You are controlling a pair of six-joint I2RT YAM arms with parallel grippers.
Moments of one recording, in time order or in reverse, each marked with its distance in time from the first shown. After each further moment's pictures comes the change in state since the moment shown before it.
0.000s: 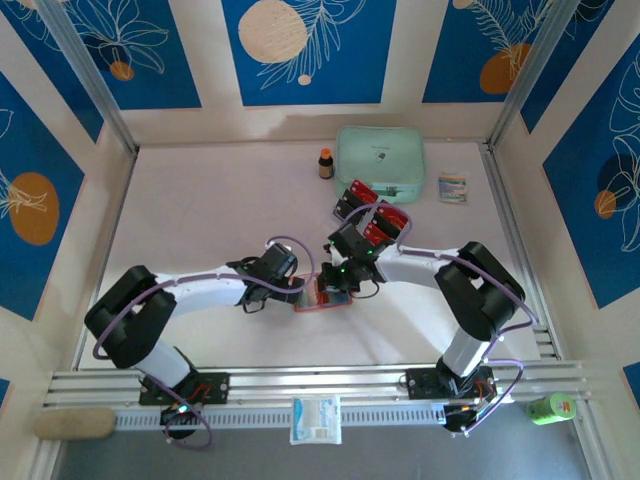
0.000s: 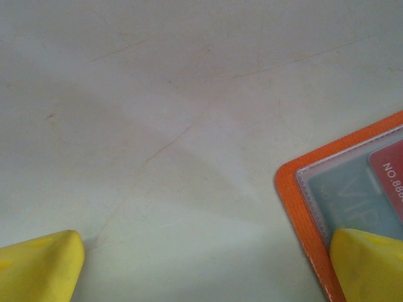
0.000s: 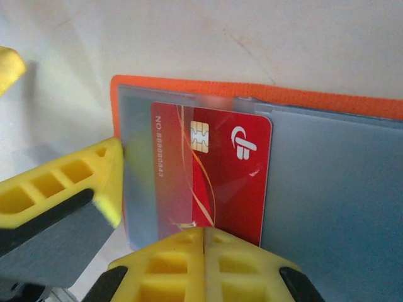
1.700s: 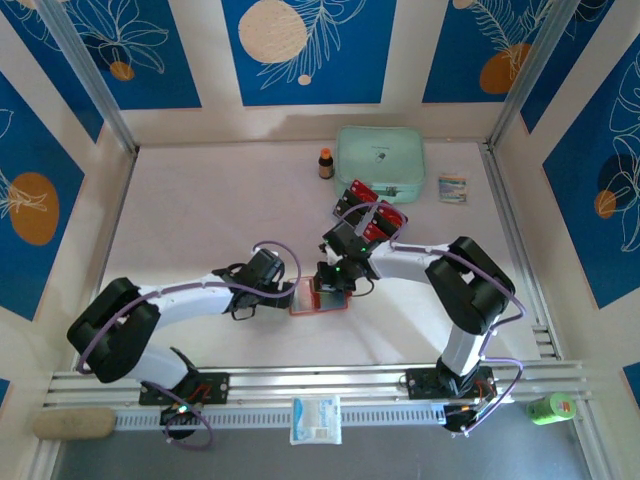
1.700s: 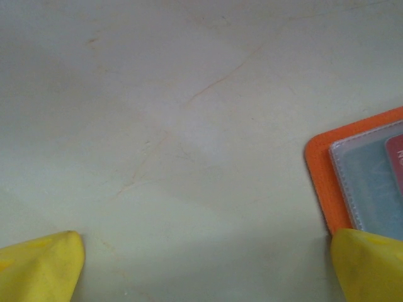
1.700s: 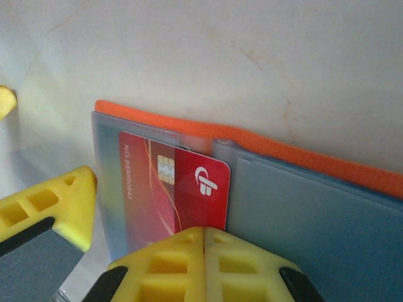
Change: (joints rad) left arm 0.037 -0.104 -0.105 -0.005 0.051 -0.060; right arm 0.007 0.056 0.050 -0.009 -0.008 0.006
